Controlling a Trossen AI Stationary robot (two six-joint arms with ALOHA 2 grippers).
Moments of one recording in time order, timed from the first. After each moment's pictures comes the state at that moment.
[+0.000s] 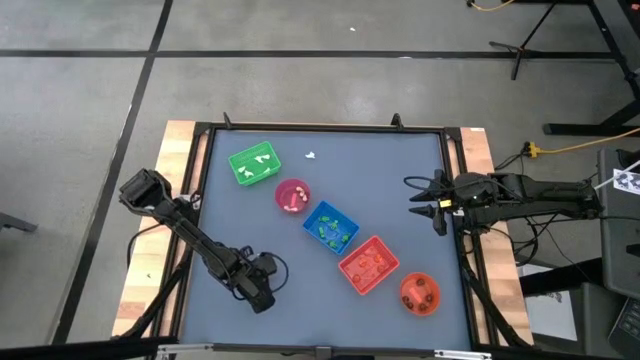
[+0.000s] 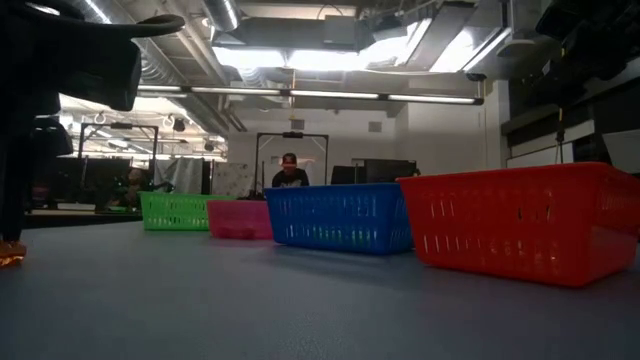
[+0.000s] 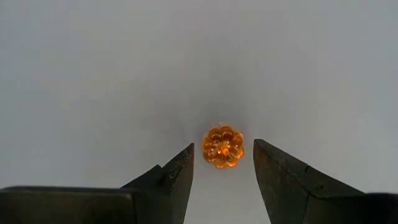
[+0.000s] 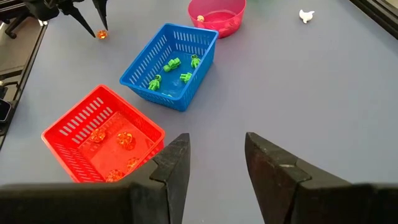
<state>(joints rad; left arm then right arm) -0.66 1.72 0.95 -0.55 -0.17 -1.17 0.05 0.49 0.58 -0.71 0.06 0.26</state>
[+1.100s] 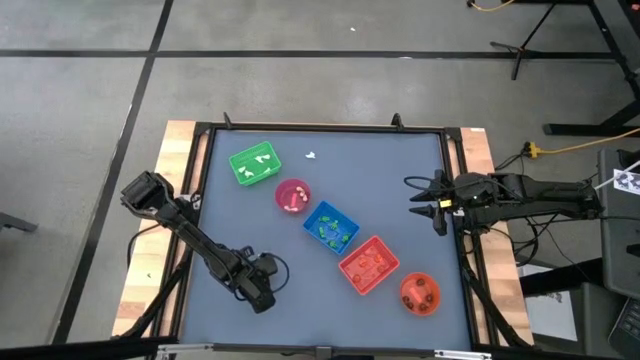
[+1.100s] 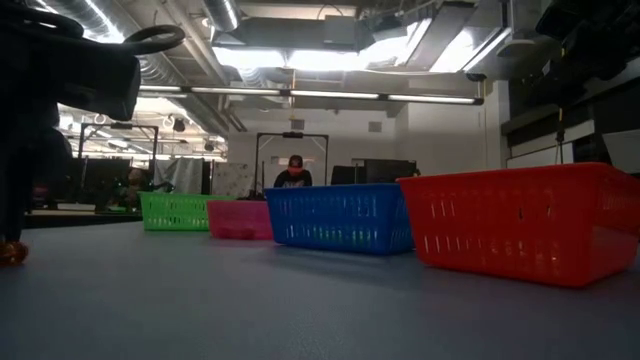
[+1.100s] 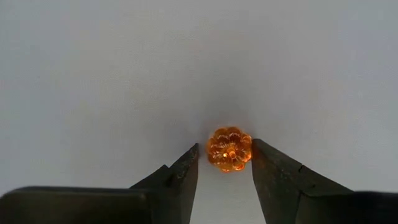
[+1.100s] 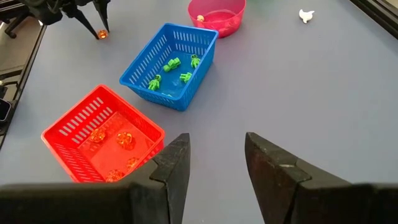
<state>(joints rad) -0.65 1.77 0.95 -0.54 -0.17 -1.17 0.05 0.49 0.58 -0.71 0.06 0.26</state>
